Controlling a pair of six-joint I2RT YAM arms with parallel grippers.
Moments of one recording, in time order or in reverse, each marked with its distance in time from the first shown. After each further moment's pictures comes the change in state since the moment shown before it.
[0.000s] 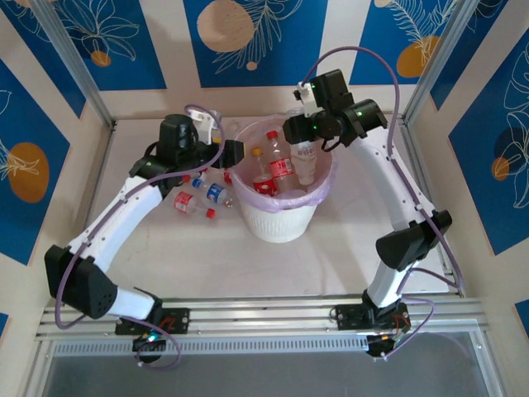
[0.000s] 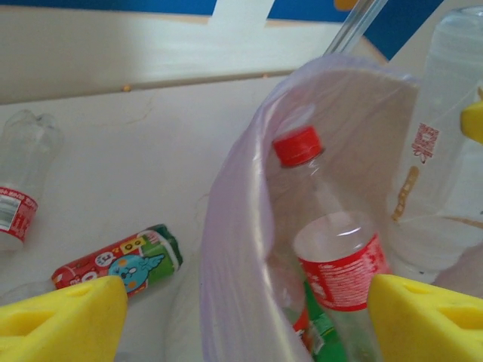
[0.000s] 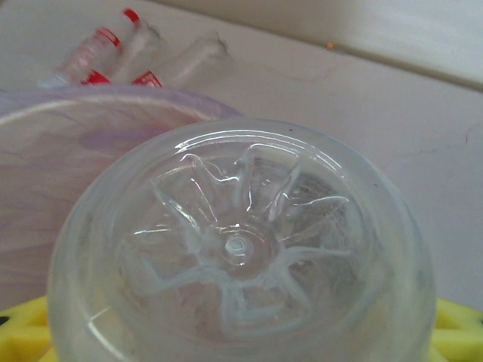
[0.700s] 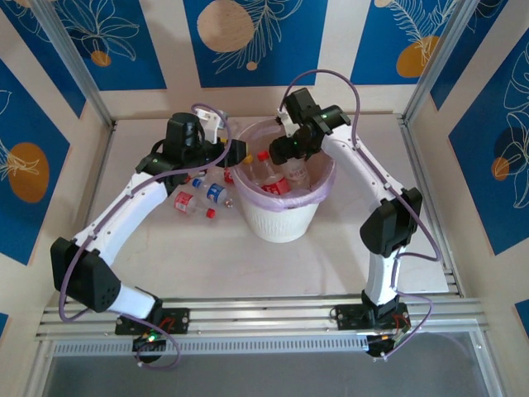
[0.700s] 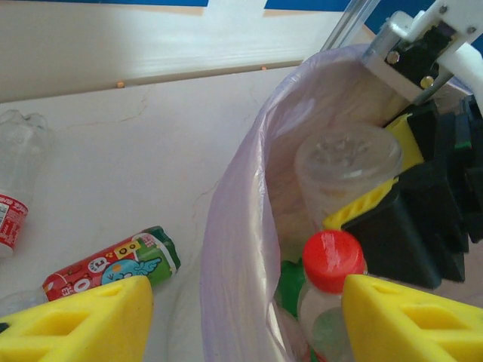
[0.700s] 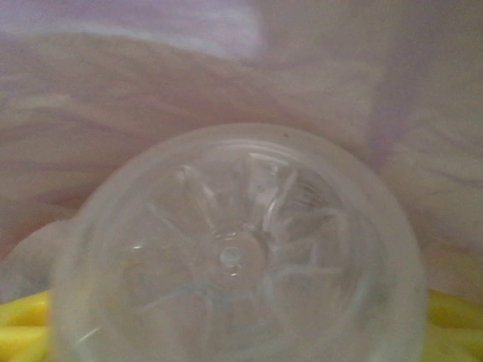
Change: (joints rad) left arm -0.019 0.037 0.026 0.009 -0.003 0.010; right arm 0.045 0.153 -0.065 -0.035 0.003 0.002
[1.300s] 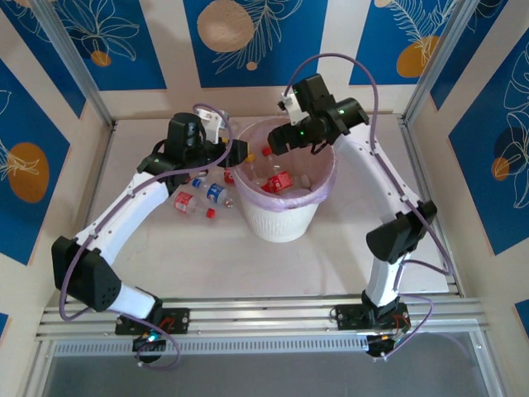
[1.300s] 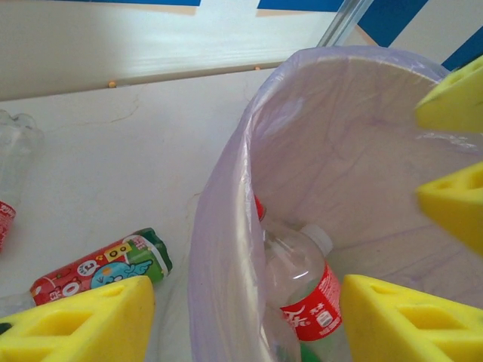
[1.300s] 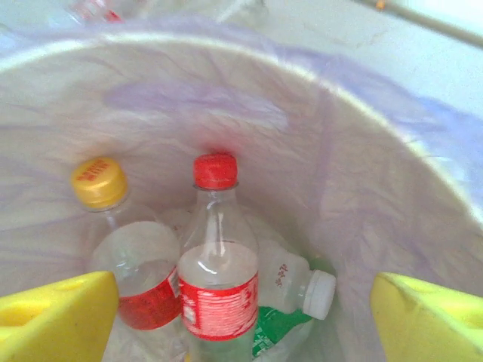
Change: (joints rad) left arm -0.011 0.010 0.000 0.018 0.009 -0.014; right arm 0.011 -0.095 0.136 -0.048 -0.030 -0.035
